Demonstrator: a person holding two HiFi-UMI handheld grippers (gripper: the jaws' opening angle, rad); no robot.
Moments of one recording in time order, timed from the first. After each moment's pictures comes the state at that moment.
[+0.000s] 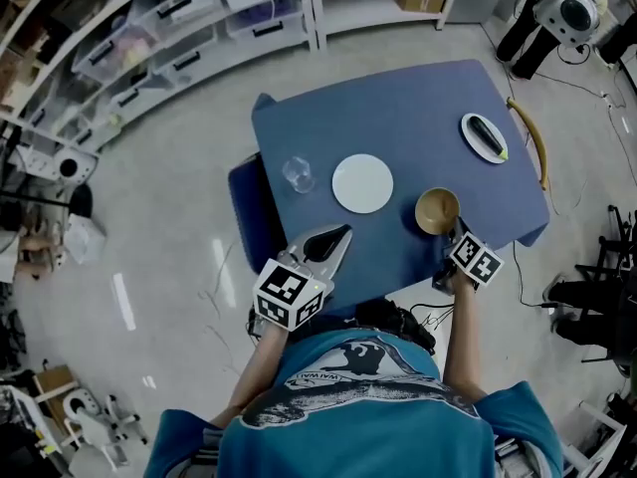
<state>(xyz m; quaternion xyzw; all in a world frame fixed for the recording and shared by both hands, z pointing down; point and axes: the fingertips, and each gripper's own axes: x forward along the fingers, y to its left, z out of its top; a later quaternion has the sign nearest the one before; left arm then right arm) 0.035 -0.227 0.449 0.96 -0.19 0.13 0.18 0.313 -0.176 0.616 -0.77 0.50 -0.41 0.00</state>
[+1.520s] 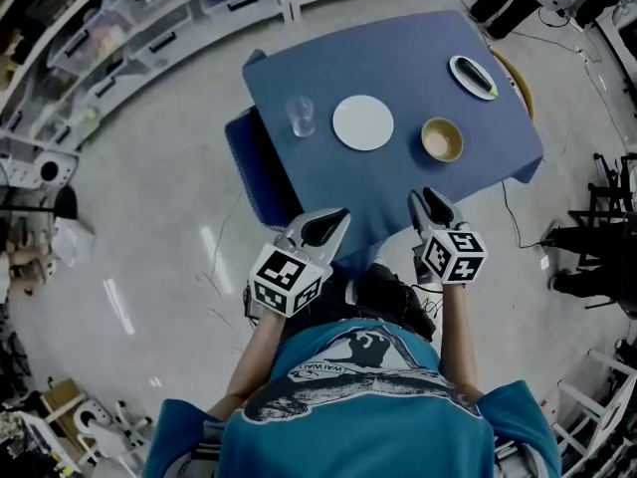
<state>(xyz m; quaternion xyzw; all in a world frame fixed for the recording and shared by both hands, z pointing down) -0.035 -0.141 0.466 0.97 -0.12 0.13 0.18 0.119 -0.122 0.530 -0.70 0.66 -0.28 -0.07</state>
